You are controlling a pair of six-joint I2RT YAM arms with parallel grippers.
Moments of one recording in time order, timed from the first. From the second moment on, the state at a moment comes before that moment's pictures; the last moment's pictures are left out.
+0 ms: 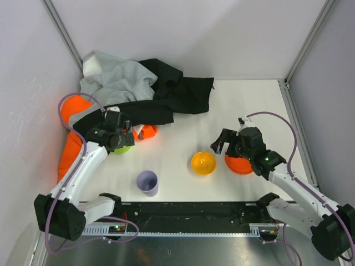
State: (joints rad) left arm -0.25 1.08 0.96 -0.85 -0.41 -0.36; right arm 0.52 0.93 0.63 -0.28 -0.03 0.64
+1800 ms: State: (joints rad) left arm -0.58 1.77 1.31 -0.77 -0.68 -0.33; right arm 0.42 0.90 0.60 -0.30 -0.07 0.61
